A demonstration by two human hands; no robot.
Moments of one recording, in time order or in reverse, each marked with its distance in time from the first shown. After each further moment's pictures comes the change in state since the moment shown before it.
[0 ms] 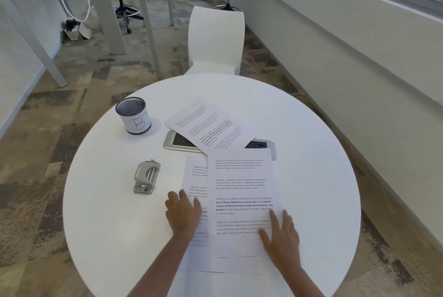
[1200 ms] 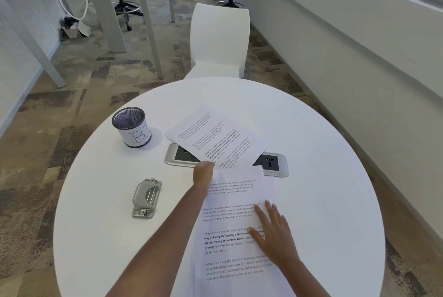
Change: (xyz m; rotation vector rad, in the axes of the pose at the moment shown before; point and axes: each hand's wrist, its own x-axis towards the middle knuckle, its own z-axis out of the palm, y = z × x) left_hand 0.117 0.089 -0.030 -1.012 -0.264 -0.253; right_hand 0.075 -0.034 0.007 -0.116 -0.129 -0.238
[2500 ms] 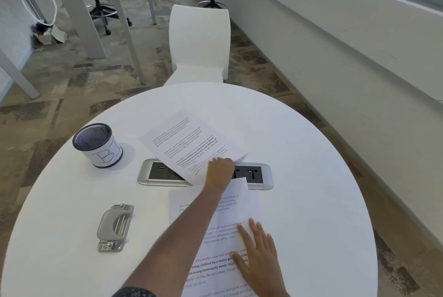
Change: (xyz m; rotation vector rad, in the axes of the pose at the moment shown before) left_hand 0.039 0.009 0.096 1.718 -0.015 0.880; right_hand -0.002 0.001 0.002 0.107 0.031 -0.015
